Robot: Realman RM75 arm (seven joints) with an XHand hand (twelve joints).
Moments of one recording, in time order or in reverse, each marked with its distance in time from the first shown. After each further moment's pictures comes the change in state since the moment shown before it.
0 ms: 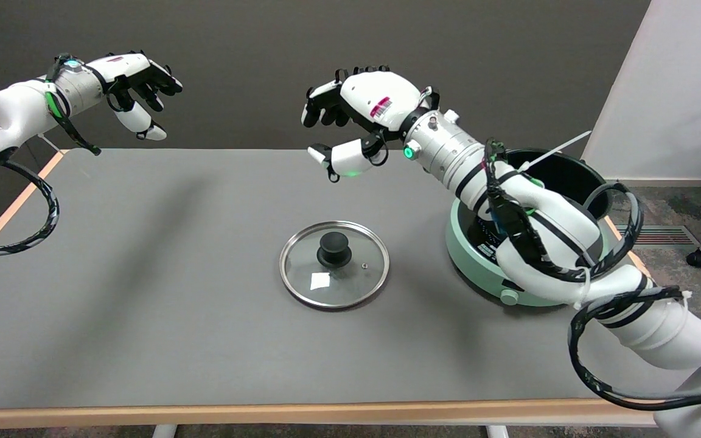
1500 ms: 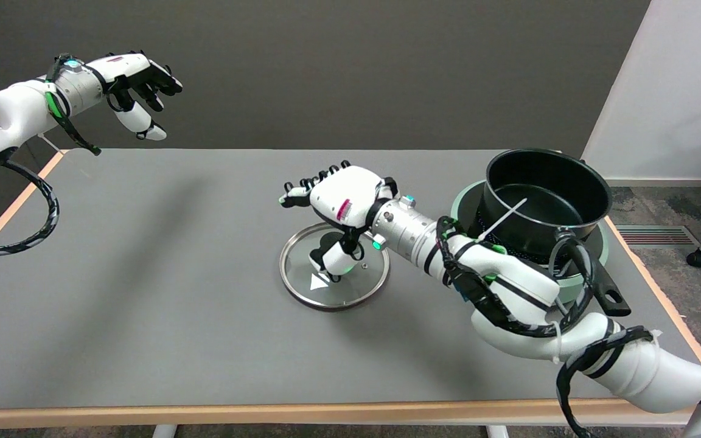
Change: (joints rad) arm -0.113 -0.054 -0.151 -0.091 0.000 0.012 -0.276
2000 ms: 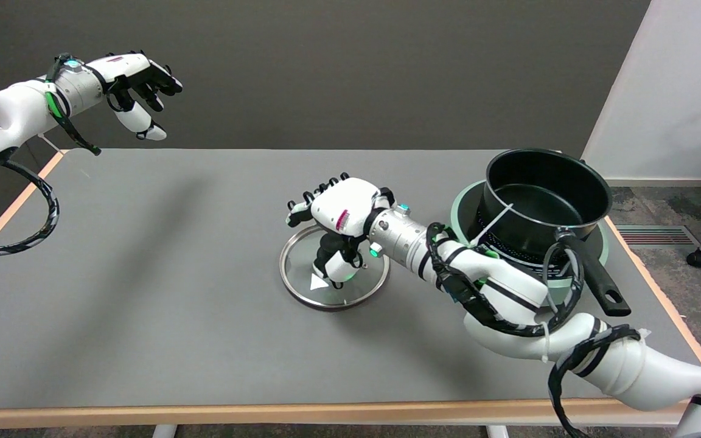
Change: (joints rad) arm 0.016 -0.019 -0.021 -0.084 0.008 0.011 -0.032
